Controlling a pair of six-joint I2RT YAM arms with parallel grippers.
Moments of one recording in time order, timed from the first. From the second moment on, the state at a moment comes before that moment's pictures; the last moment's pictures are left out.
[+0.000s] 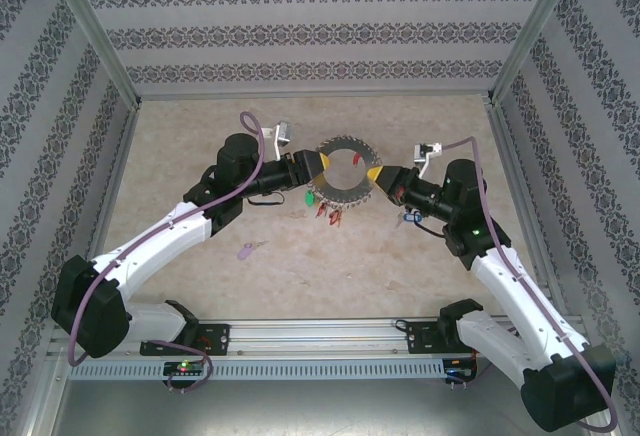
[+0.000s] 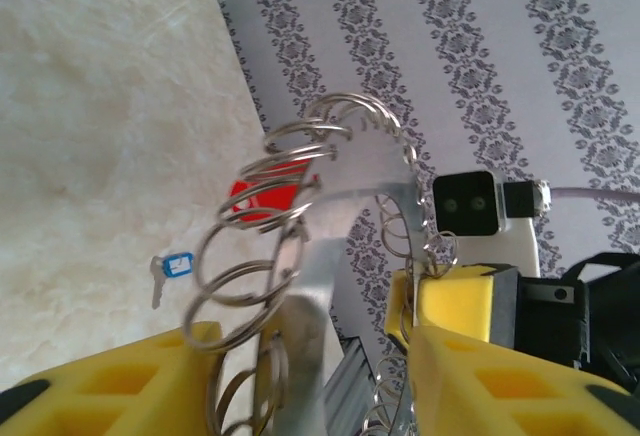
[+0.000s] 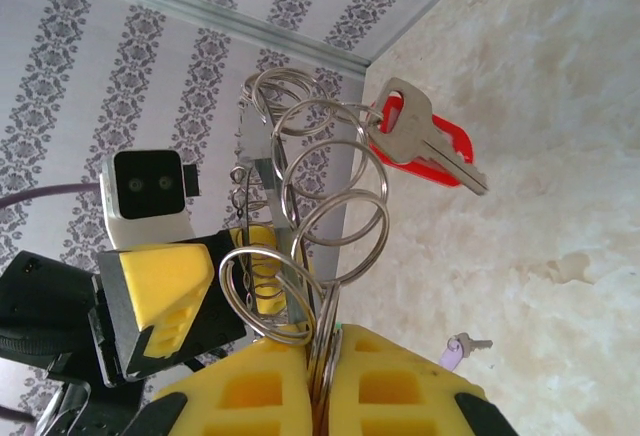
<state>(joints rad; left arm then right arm) -0.57 1.30 0.98 0.09 0.50 -0.95 0.30 0.89 0.70 -0.03 -0.65 1.10</state>
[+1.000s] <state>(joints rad) -0.56 1.19 1.00 0.22 0.42 -0.87 0.31 0.61 0.71 -0.15 -0.40 0.59</state>
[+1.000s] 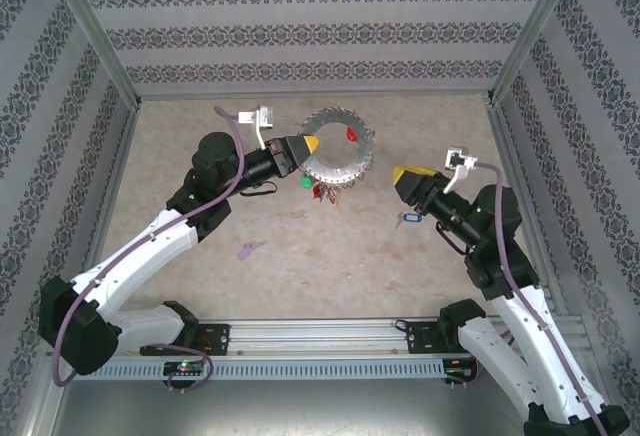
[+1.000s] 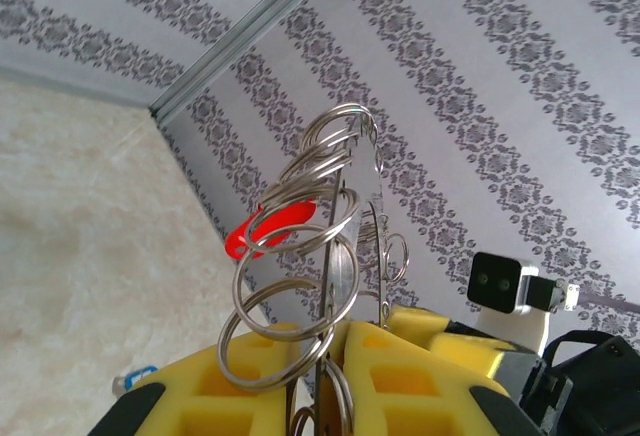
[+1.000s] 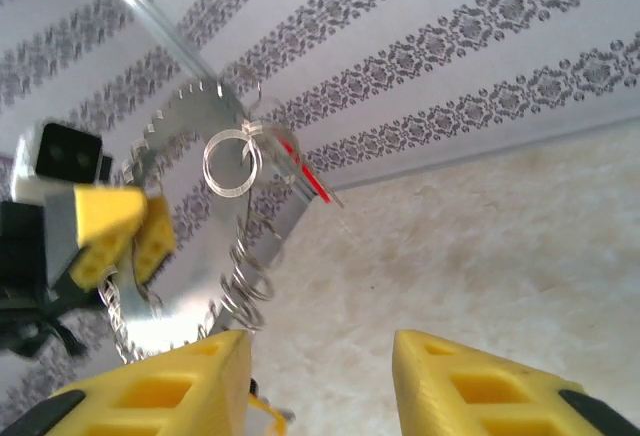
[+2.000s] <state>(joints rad) -0.56 1.23 1.05 0.14 0.44 -0.73 0.91 0.75 0.55 0.20 0.05 -0.50</state>
